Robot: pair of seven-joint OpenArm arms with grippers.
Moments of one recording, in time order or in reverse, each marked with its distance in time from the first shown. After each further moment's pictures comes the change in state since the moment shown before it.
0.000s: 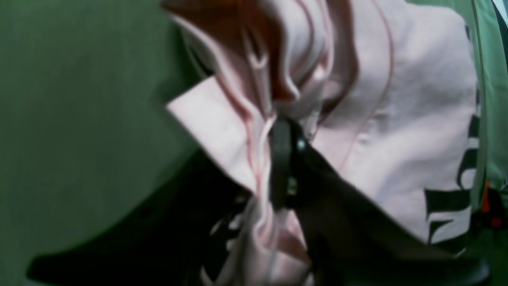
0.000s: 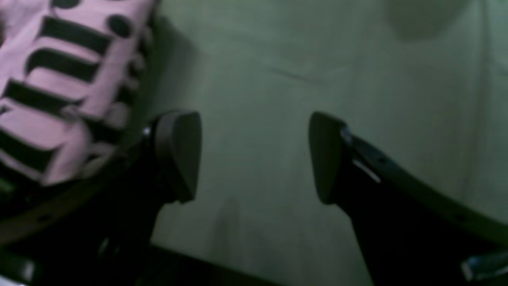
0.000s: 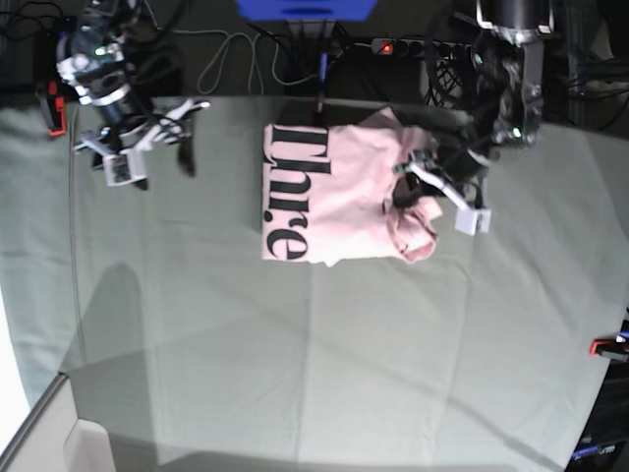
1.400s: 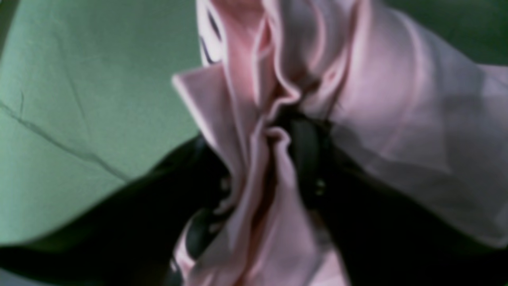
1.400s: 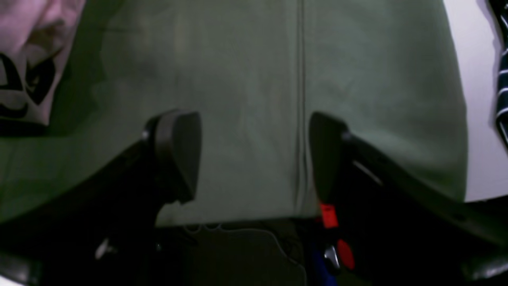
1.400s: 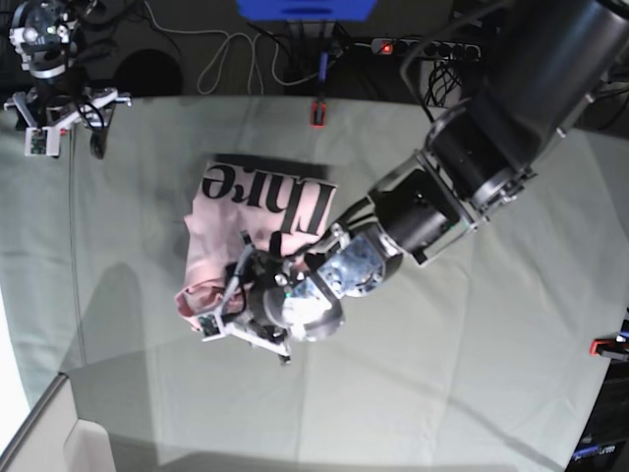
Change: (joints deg) left arm -46.5 13.1 61.1 -27.9 29.2 0.4 -5.2; right arm 0.8 -1.7 19.4 0.0 0.0 0.0 -0.3
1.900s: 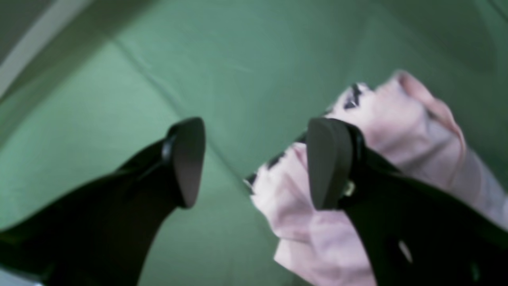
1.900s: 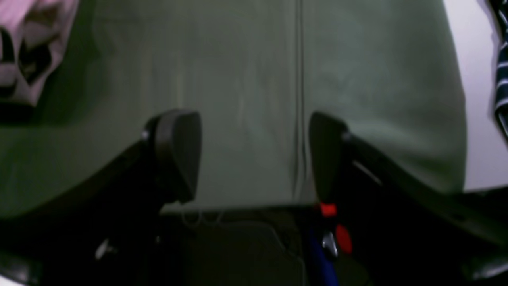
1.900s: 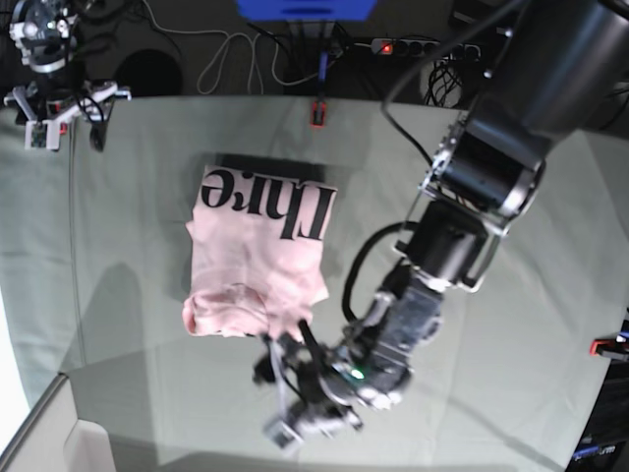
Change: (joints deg) left arm -0.7 -1.5 -31.3 5.6 0.5 0.3 0.7; right arm -1.8 0.0 0.1 0.0 -0.1 0.0 0.2
